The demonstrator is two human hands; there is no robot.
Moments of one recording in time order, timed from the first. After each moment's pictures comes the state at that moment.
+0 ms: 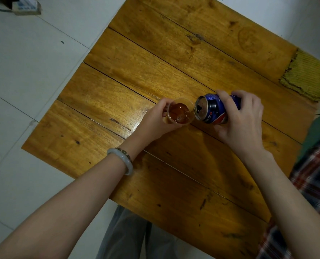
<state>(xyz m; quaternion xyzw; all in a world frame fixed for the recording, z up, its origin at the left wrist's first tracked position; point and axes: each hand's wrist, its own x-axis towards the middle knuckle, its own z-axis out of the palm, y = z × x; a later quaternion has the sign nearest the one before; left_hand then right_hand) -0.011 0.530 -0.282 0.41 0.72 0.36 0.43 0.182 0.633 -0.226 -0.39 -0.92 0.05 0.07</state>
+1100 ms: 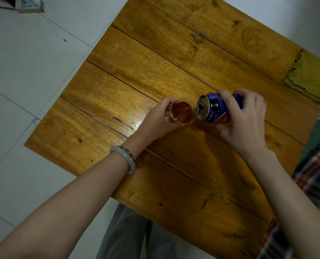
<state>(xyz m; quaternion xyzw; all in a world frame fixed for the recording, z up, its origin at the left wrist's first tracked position) -0.012 0.529 -0.287 0.42 0.71 0.37 0.42 0.180 0.633 -0.224 -0.39 -0.92 0.05 0.05</state>
